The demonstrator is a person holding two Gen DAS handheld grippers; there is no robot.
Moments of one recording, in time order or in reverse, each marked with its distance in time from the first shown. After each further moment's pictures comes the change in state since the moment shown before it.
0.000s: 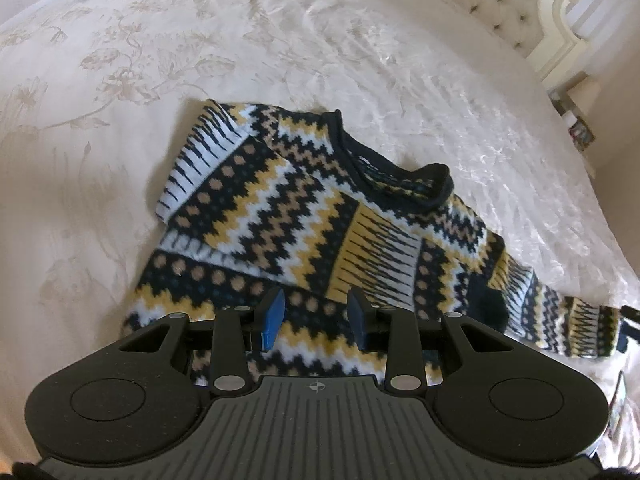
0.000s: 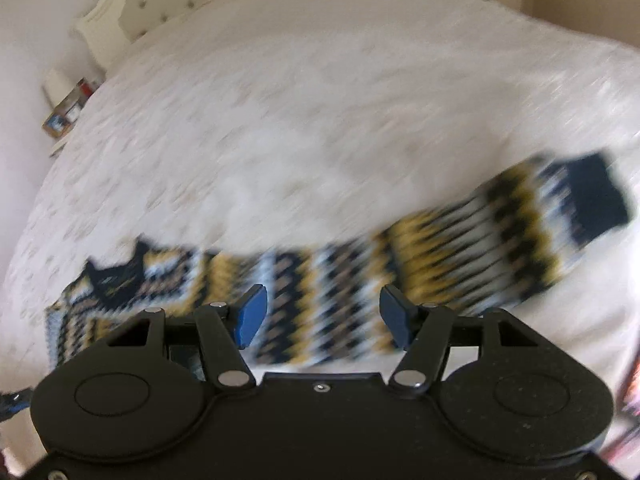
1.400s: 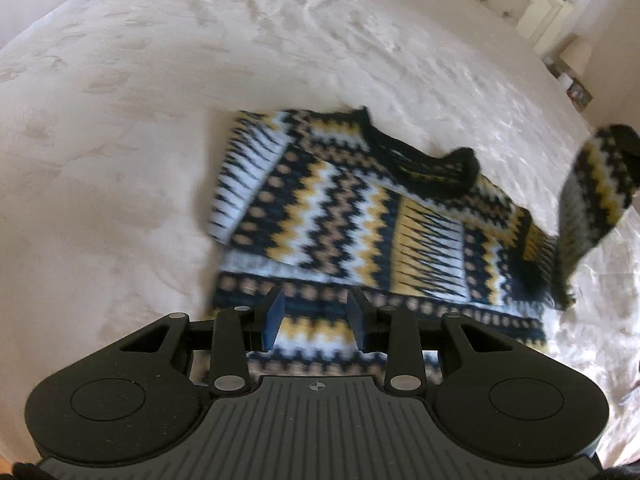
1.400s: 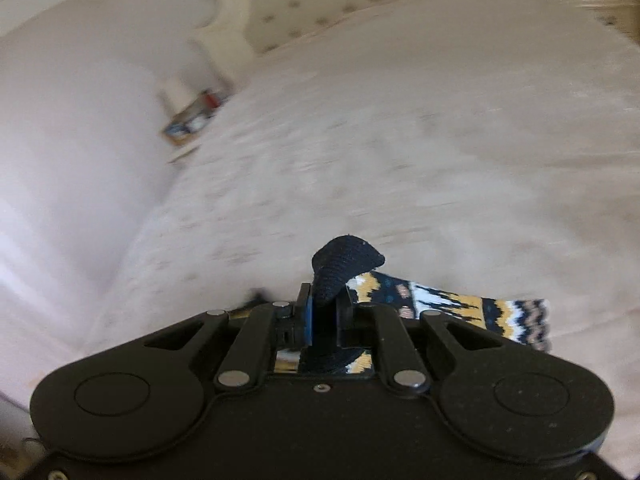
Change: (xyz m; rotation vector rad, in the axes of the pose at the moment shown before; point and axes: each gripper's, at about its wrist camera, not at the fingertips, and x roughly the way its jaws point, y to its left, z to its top) left arm -0.008 0.052 0.020 0.126 0.034 0.039; right arm 0.006 0.230 -0.004 -0.109 -0.026 0.432
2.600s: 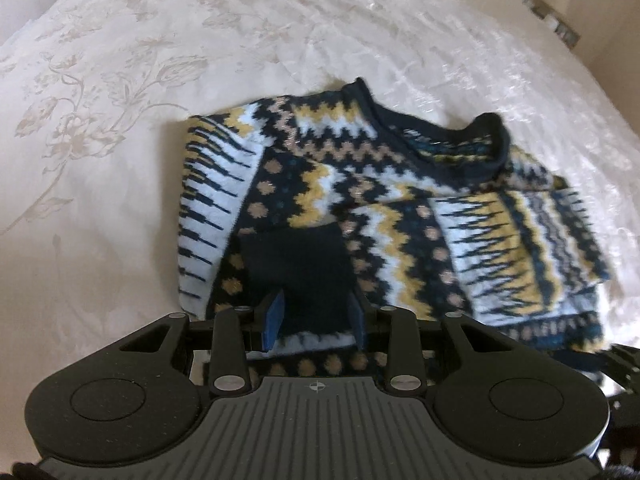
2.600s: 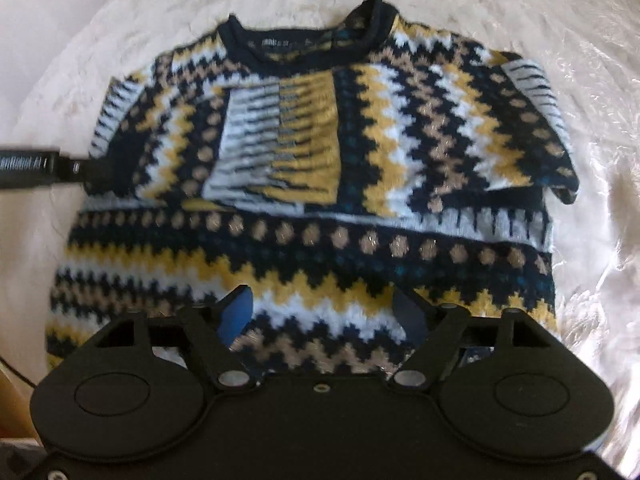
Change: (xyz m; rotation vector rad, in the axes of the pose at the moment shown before) left arm 0.091 -0.006 0.039 0.178 0.084 0.024; right arm 0.105 0.016 -0.191 -0.185 0.405 -0.298
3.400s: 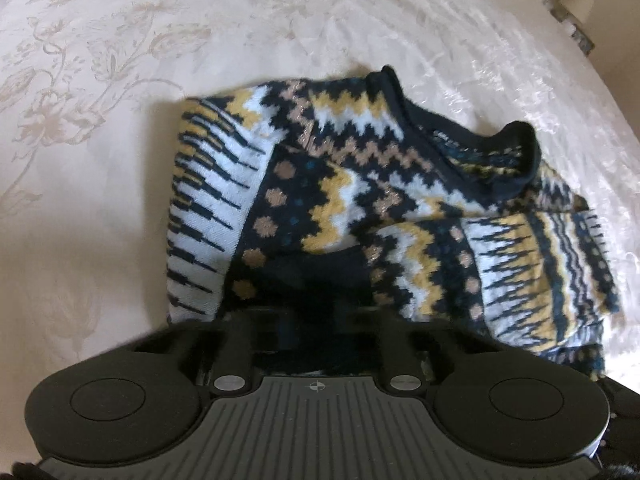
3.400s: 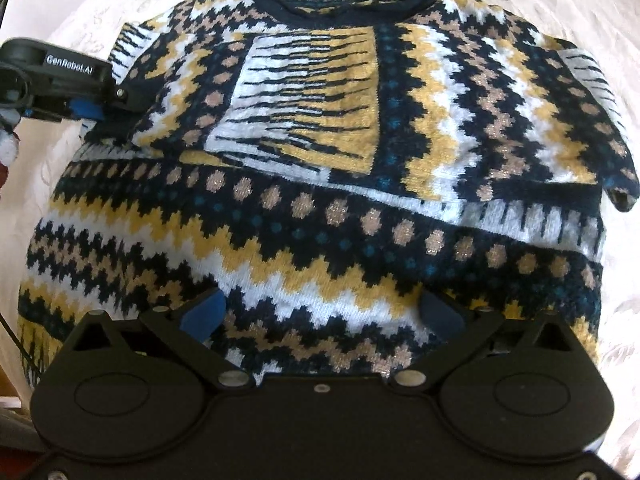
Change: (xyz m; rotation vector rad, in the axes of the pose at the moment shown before) left arm 0.030 0.016 0.025 -0.069 0.066 -0.042; right arm 0.028 0.011 0.002 -0.087 0.056 0.028
